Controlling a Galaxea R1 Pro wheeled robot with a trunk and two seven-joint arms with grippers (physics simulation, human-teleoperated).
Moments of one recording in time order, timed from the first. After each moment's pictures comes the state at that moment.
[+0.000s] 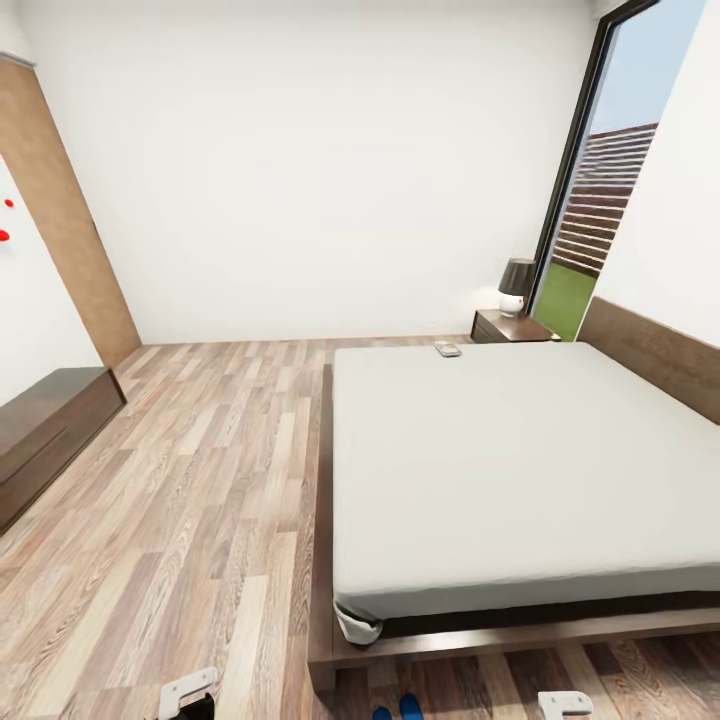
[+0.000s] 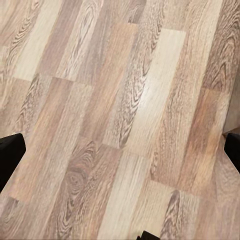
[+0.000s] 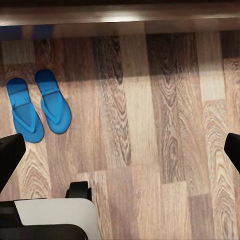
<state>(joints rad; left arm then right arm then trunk) -0.37 0.07 -0.41 -0.22 0.61 -0.25 0.36 -0.43 -0.11 -0.13 -0.08 0.14 -0.09 -0.02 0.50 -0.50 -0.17</state>
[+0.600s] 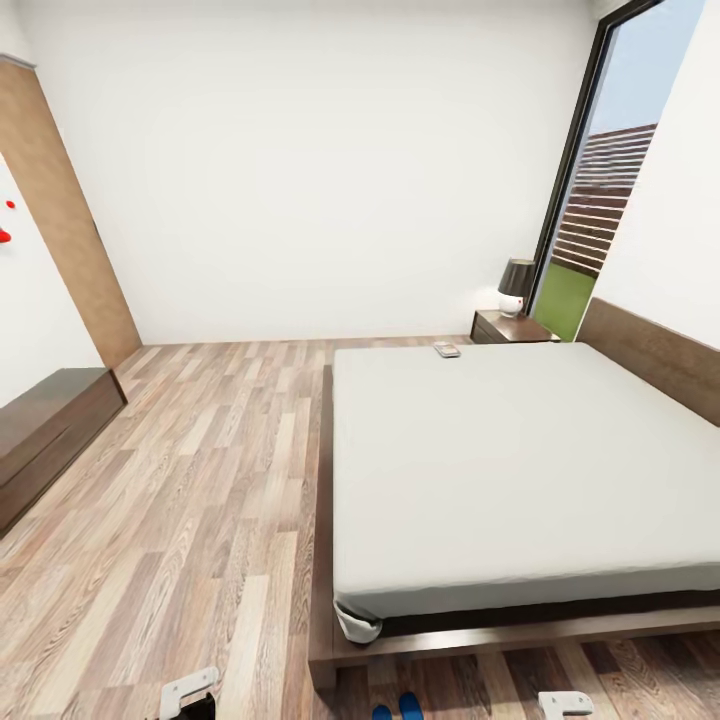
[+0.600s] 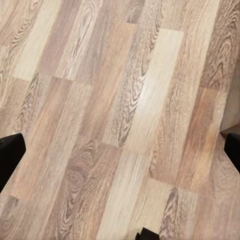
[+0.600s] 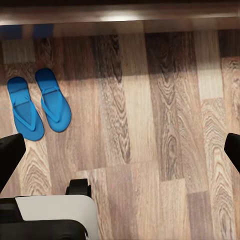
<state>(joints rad) -0.37 0.06 -0.41 -0.22 0.61 -0.25 0.36 -0.43 -0.11 -0.13 -0.08 0.14 -0.09 -0.02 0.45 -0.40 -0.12</state>
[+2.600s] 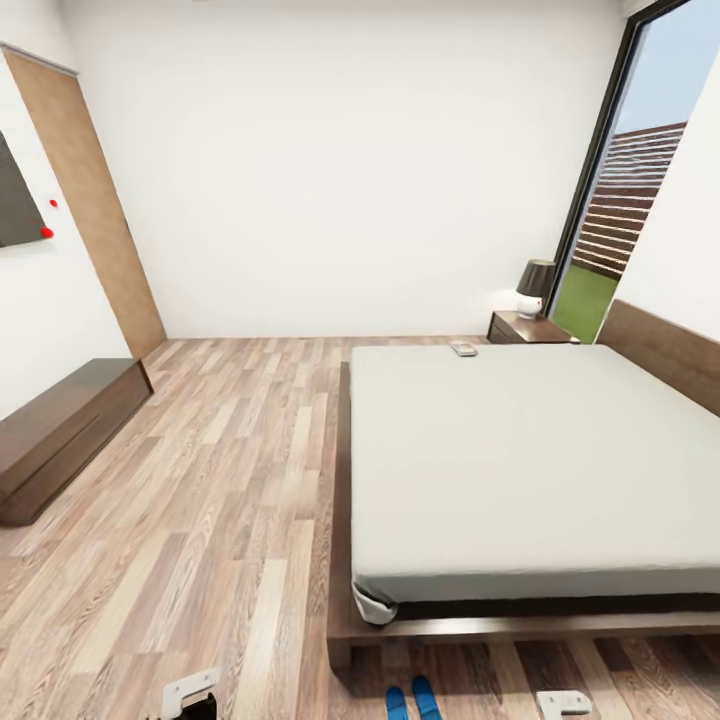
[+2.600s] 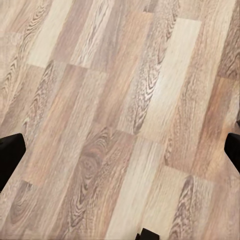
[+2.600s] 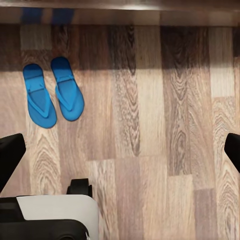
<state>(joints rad) -0.37 0.07 -0.43 -0.22 0.61 -0.26 0.35 -0.43 -0.11 -0.13 -0.08 0.14 -0.09 -0.02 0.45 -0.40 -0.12</state>
